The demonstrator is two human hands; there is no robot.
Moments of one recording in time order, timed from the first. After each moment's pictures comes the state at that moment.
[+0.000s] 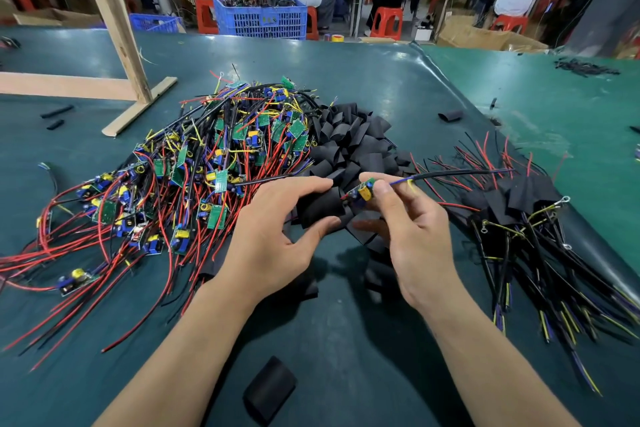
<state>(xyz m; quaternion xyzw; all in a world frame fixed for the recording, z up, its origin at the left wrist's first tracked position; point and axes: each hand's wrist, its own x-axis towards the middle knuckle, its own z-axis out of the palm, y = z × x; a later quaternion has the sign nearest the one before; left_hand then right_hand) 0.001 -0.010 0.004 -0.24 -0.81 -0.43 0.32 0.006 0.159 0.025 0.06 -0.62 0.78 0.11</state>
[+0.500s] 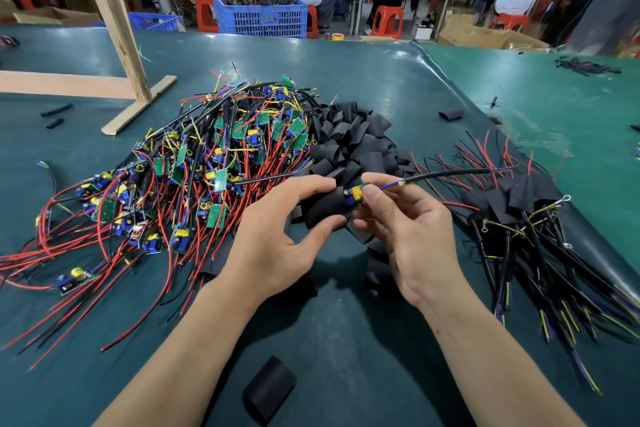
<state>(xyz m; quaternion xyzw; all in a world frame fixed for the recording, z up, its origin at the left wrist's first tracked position) 0.005 -0.005 0.007 -0.26 -0.79 -0.46 0.32 0.007 0.159 0.028 0.04 -0.55 0.83 0.07</state>
